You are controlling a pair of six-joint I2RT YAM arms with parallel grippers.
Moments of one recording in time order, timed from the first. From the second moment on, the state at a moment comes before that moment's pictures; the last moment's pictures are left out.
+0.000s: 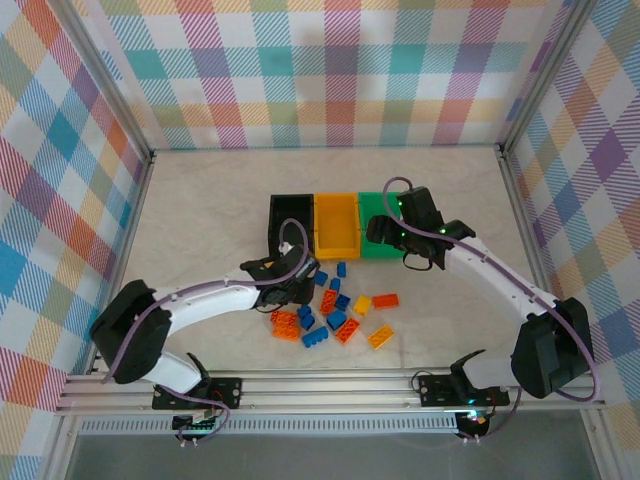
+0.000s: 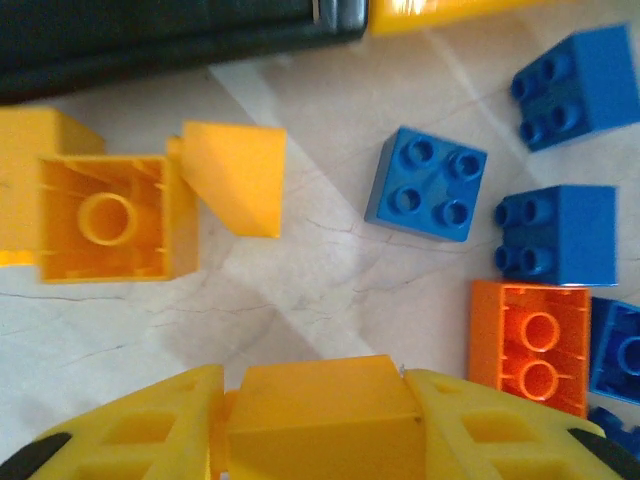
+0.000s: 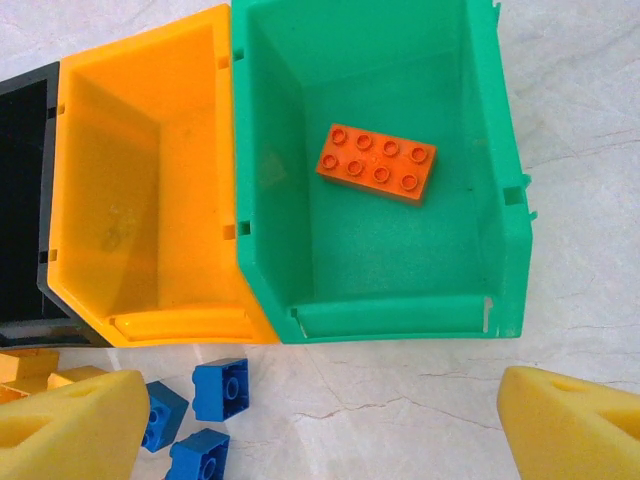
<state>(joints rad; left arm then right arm) -0.86 1.45 0.87 -0.51 -0.23 -0.63 0.47 1.34 1.03 -0.55 0.04 0.58</state>
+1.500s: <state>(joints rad) -0.65 1.08 1.07 -0.44 -0.15 -0.60 0.50 1.23 0.75 -0.61 -0.09 0.65</state>
